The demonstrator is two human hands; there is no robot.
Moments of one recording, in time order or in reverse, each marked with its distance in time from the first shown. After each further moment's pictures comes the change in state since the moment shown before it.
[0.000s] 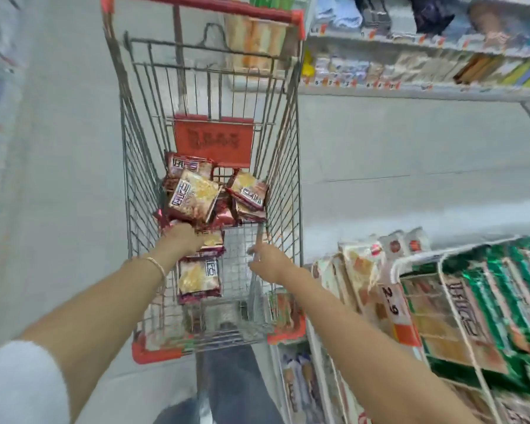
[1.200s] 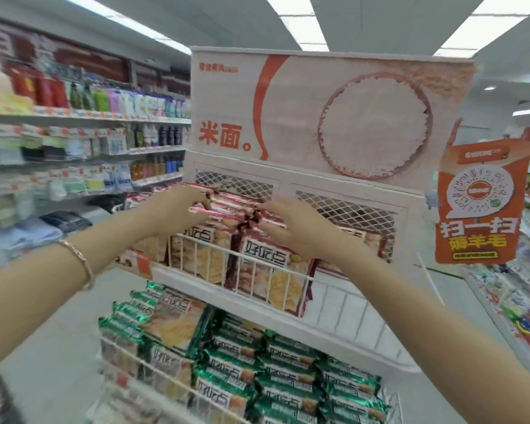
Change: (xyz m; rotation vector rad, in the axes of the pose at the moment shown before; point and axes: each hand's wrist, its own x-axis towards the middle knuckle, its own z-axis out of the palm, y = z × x) left_hand -0.600 0.426 0.000 0.538 0.532 1.610; right_hand -0.761 0.149 -0.111 -0.326 1.158 0.382
